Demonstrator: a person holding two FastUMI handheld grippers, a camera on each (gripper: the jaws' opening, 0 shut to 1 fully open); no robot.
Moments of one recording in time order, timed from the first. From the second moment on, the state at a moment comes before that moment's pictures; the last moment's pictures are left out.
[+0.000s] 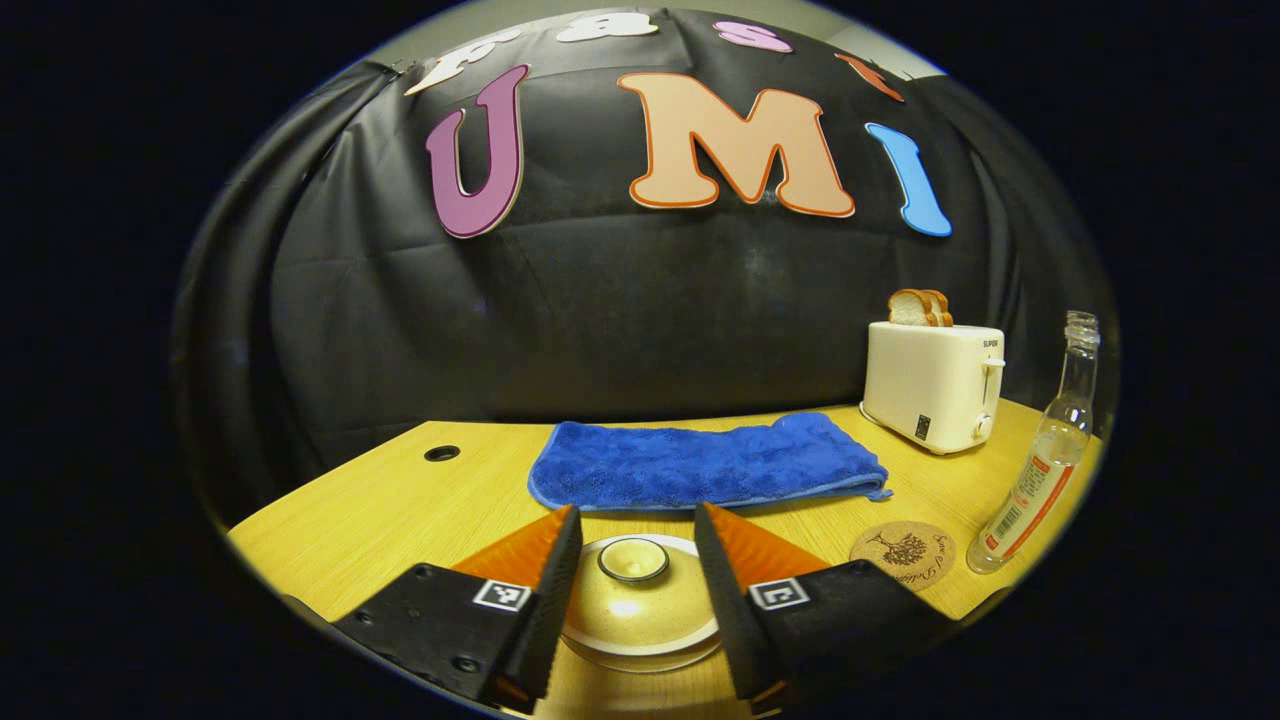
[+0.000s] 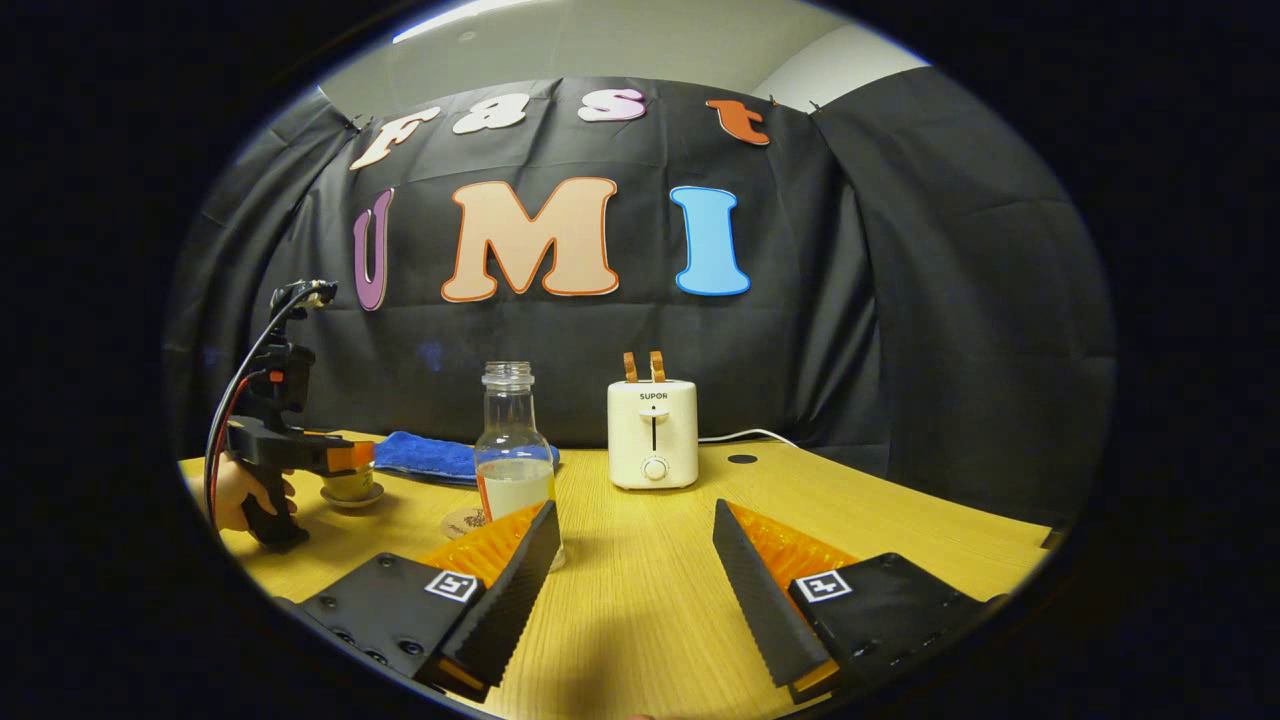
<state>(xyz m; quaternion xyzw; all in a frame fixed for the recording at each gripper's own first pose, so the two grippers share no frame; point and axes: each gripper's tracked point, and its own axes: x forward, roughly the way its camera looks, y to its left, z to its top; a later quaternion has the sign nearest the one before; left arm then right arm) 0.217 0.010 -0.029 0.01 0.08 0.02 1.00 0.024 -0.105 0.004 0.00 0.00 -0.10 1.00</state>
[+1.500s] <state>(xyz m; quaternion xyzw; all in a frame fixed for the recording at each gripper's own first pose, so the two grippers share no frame) 0.106 0.051 -0.006 -0.01 0.00 0.03 1.00 0.055 -0.043 0.000 0.00 0.00 -0.02 1.00</state>
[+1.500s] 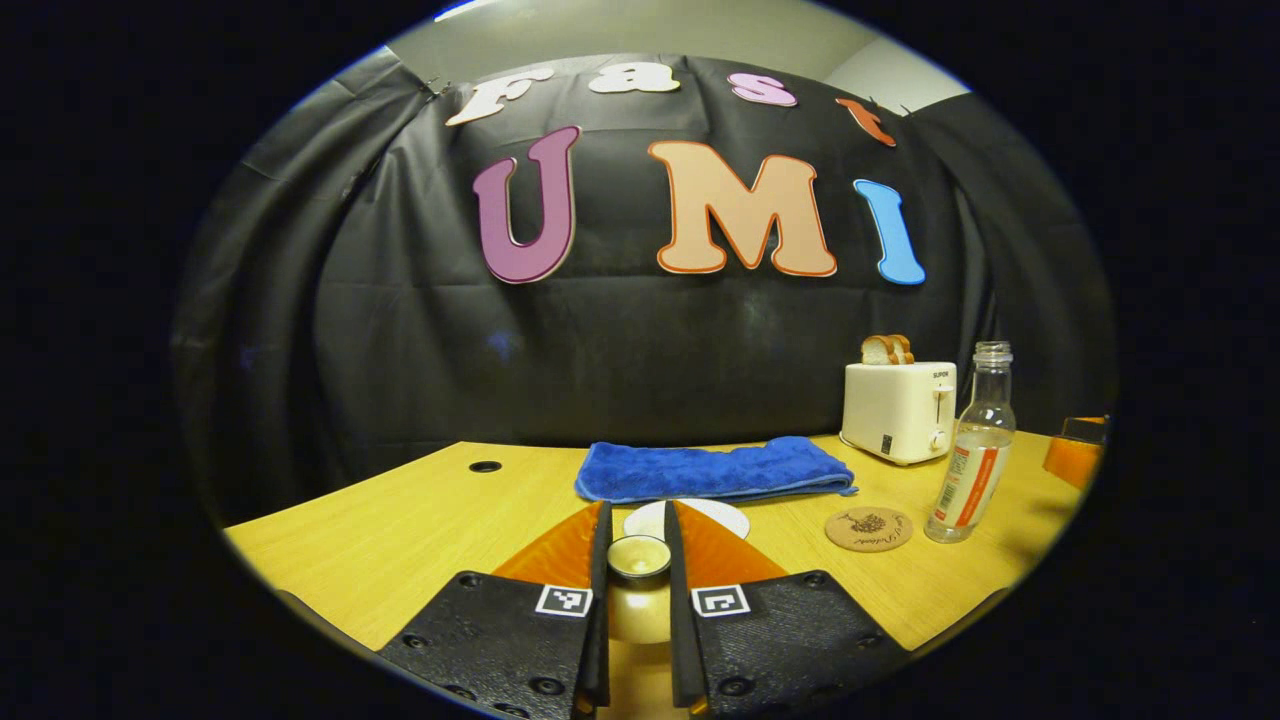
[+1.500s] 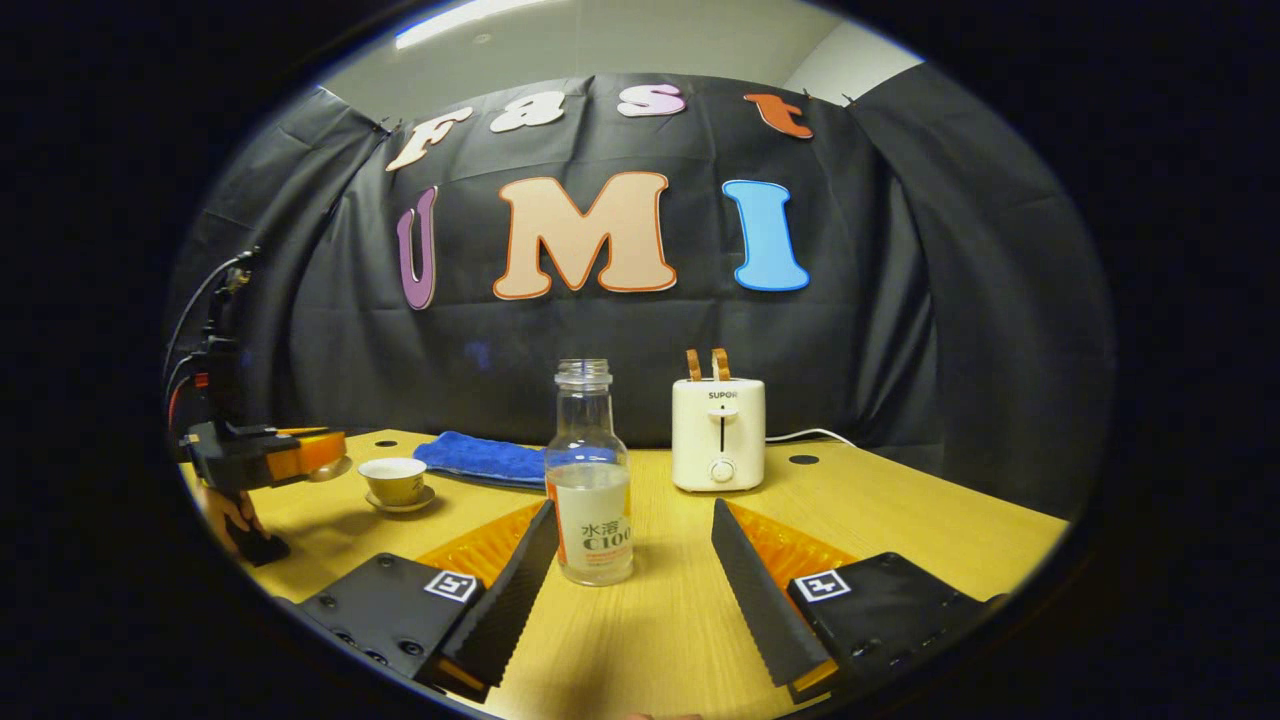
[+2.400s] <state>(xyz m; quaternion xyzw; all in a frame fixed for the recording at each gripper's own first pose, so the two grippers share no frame) 0.018 0.118 -0.005 -0.01 0.00 0.09 1.00 0.157 -0.014 -0.005 0.00 0.00 -0.06 1.00</state>
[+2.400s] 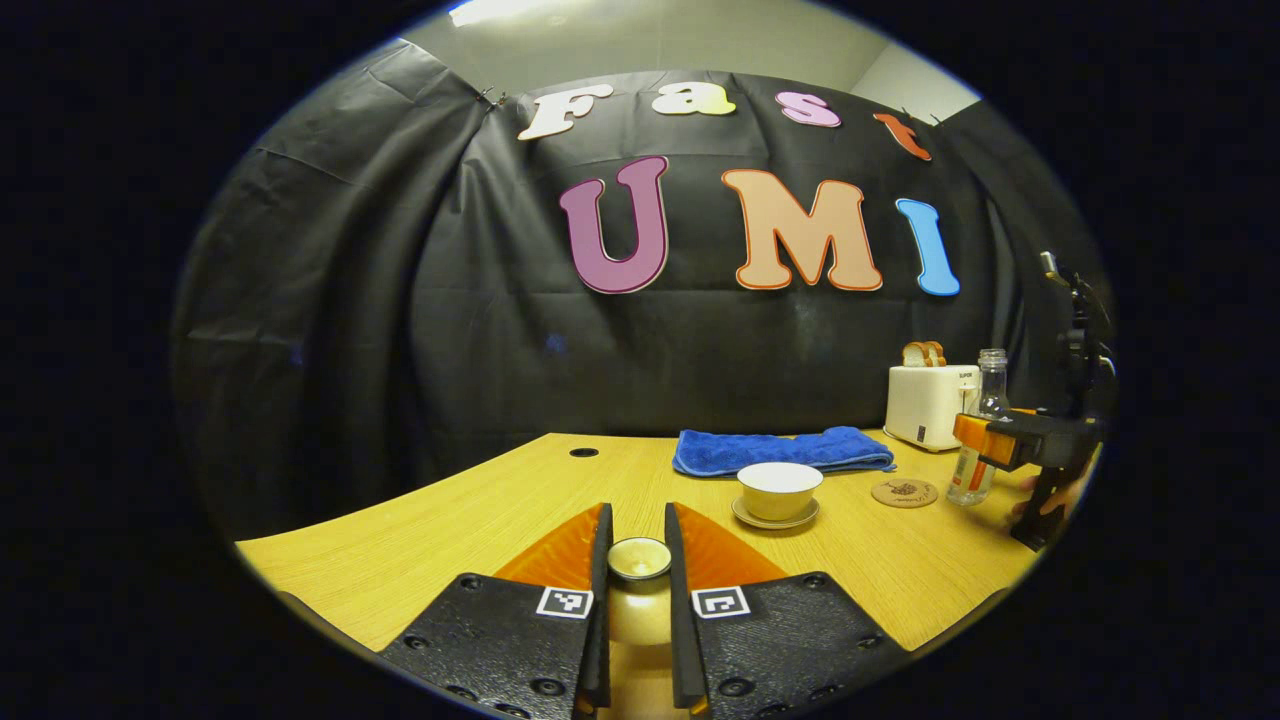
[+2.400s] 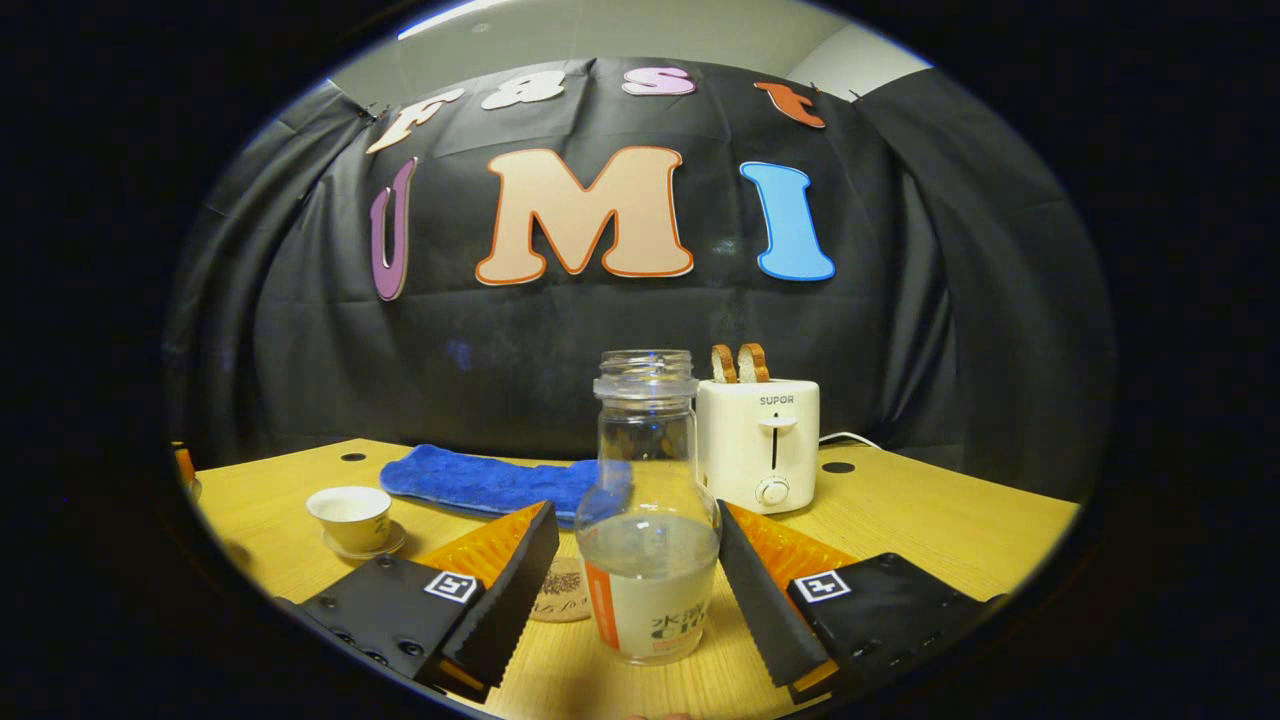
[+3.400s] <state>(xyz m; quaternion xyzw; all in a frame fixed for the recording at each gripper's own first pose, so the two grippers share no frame) 0.023 0.122 -0.006 -0.01 0.00 0.08 1.00 0.172 0.083 0.018 -0.31 -0.01 -0.01 0.95</state>
